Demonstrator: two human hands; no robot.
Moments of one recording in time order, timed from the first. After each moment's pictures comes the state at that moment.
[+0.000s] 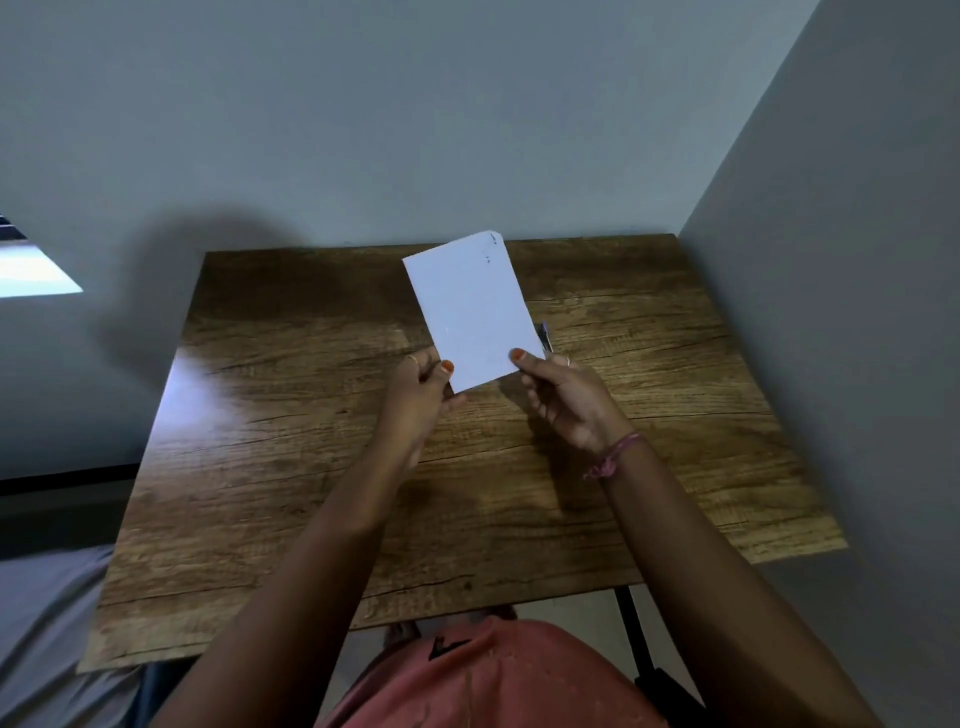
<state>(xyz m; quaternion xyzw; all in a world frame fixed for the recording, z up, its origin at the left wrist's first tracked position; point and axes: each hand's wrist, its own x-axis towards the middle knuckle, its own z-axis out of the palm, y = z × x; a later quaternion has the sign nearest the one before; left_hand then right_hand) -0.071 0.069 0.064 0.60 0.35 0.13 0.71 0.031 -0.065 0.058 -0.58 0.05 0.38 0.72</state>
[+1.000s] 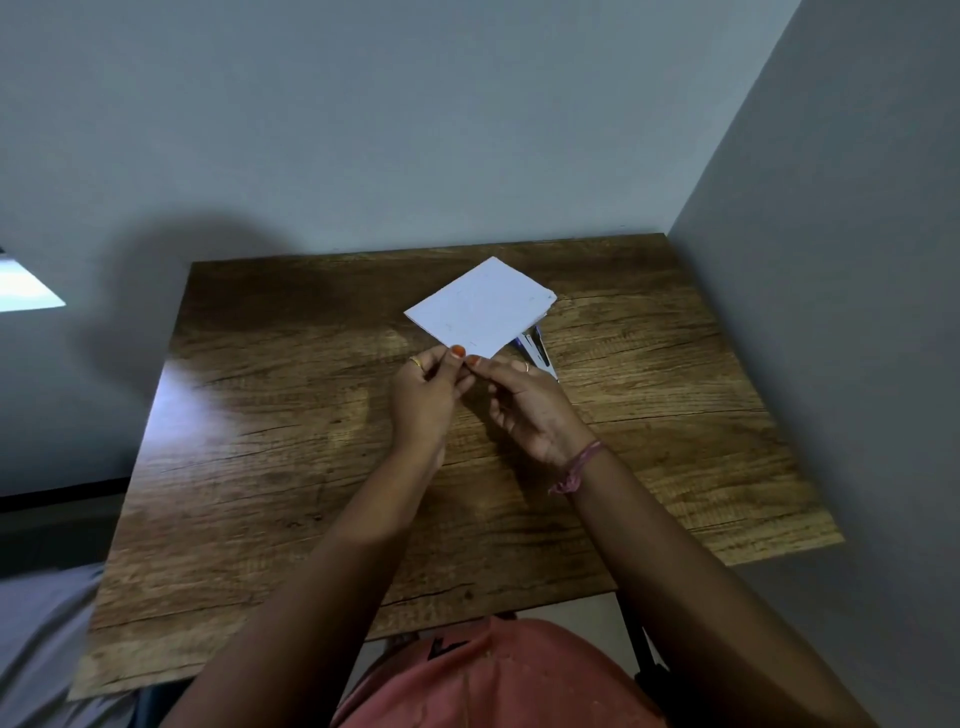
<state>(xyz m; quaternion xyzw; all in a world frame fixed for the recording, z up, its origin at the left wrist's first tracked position) -0.056 0.055 0.060 0.53 0.34 0.22 0.74 0.005 -0.038 0.064 -0.53 0.03 0.41 0.74</state>
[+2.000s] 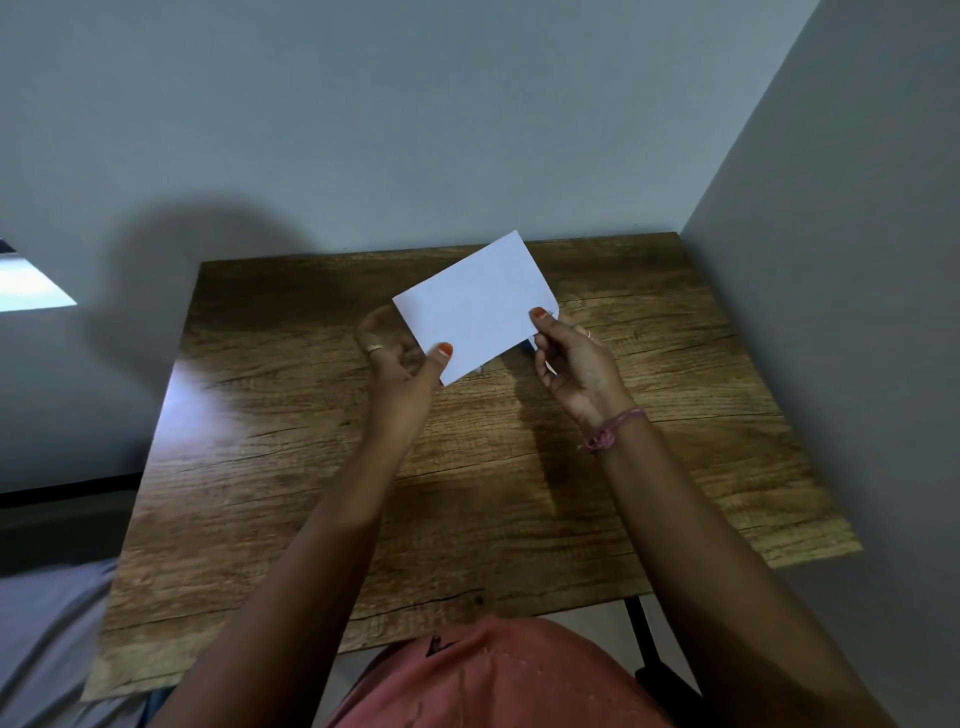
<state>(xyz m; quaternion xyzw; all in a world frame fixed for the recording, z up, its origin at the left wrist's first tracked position) -0.069 0.090 0.066 0.65 0.30 0.23 0.65 0.054 -0.046 0.069 -0.50 0.11 0.31 0.80</state>
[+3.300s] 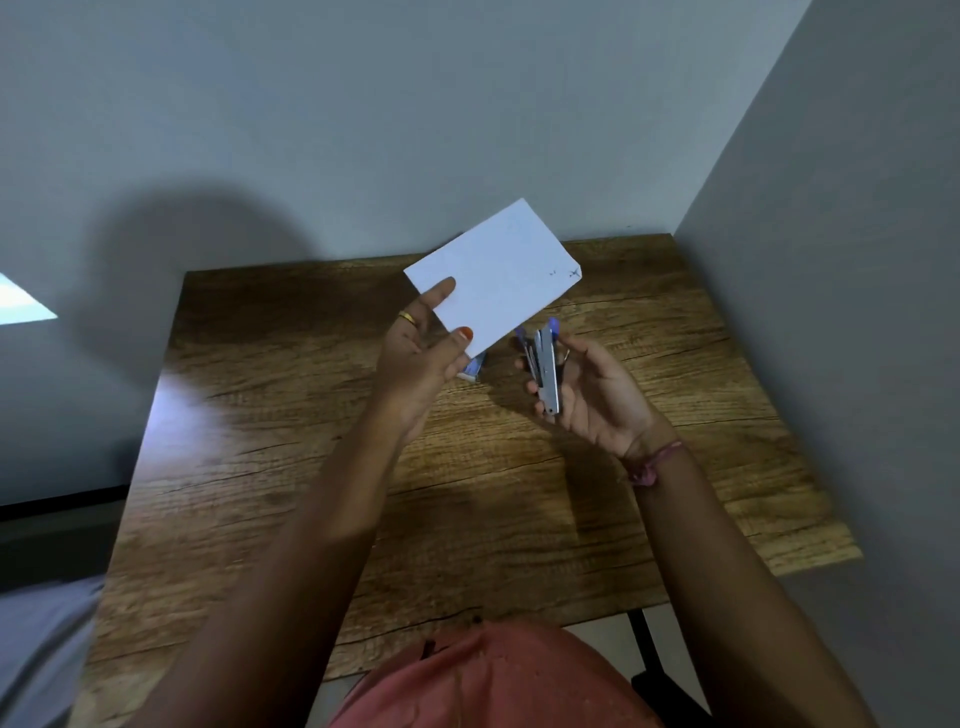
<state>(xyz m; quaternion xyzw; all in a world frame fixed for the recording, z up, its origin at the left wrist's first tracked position) -0.039 0.093 0.087 0.55 0.21 0.18 0.79 0.058 -0.078 0.068 -0.41 -0.05 0.52 0.74</state>
